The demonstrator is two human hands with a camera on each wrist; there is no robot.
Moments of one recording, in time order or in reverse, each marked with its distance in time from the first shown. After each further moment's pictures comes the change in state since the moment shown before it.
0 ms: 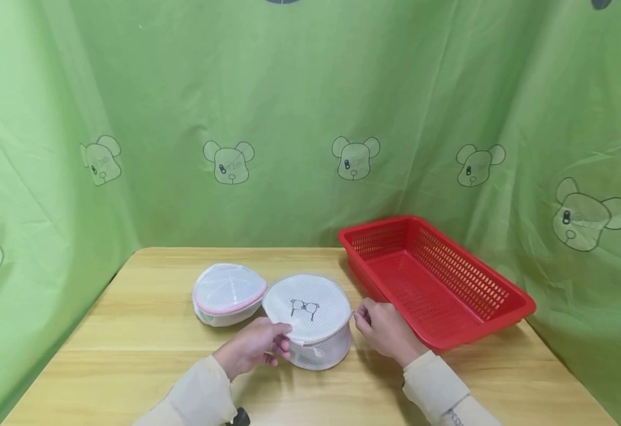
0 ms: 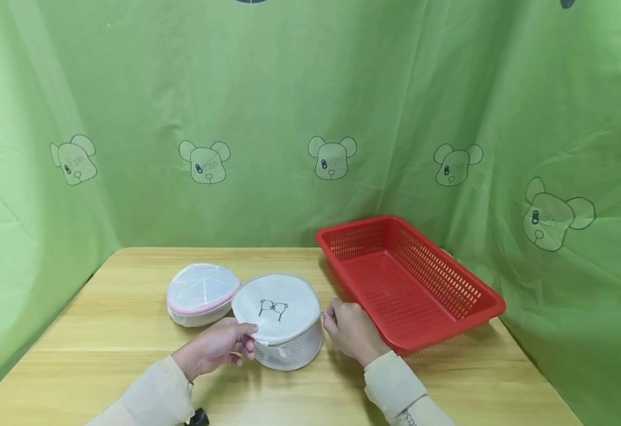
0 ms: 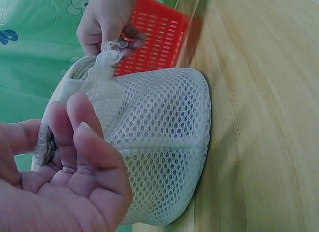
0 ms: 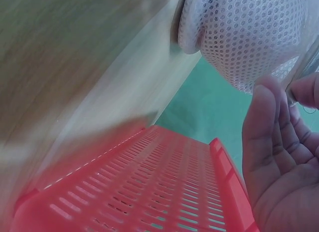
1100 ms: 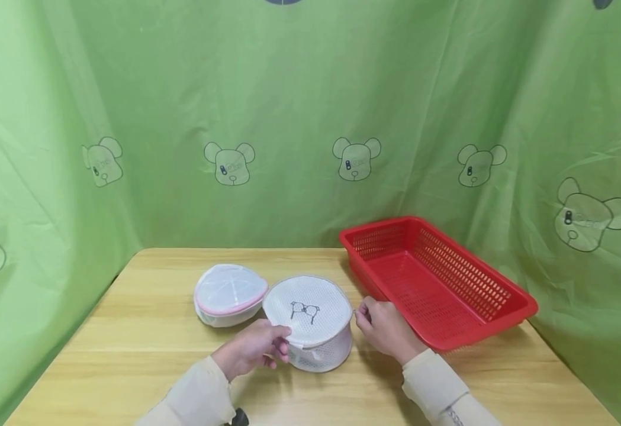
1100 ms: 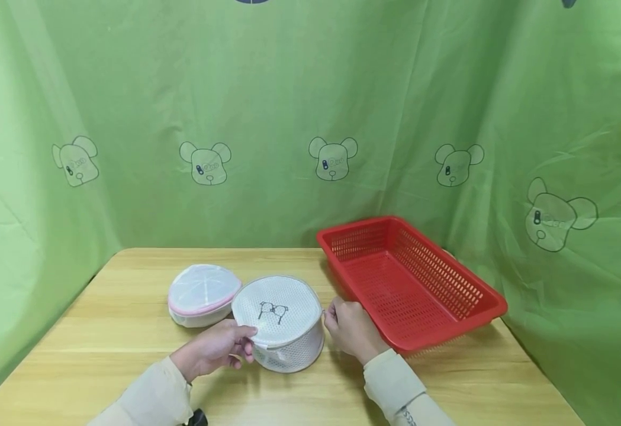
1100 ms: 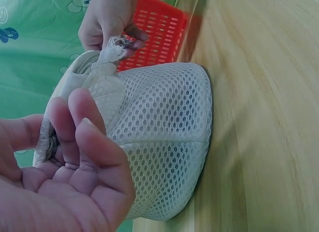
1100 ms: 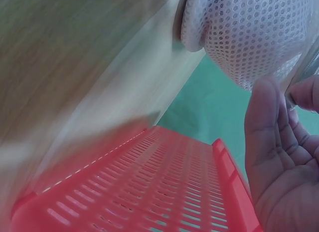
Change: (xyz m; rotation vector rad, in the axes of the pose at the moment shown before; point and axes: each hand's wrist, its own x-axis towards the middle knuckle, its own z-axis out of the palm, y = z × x) left_hand -0.002 0.000 -0.004 0.025 -0.030 -0.010; right_hand 0.003 0.000 0.002 -0.026 0.028 0.002
